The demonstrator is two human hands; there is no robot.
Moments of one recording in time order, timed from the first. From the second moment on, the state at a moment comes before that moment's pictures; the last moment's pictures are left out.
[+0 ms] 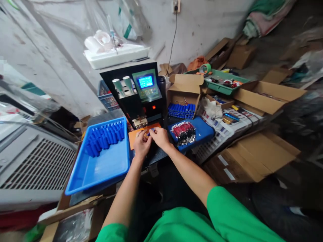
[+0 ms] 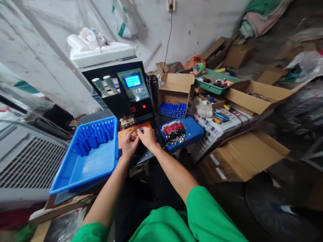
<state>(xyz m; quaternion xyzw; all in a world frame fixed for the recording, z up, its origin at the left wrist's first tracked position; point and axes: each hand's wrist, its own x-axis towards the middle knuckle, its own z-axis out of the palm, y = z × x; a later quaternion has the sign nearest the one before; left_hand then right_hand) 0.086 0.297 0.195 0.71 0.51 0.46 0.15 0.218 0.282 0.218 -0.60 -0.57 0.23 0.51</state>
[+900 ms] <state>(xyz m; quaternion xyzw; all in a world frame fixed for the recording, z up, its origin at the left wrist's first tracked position) 0.082 0.297 0.193 0.75 0.48 0.45 0.12 0.416 0.357 0.238 -0.77 -0.63 -0.08 0.07</state>
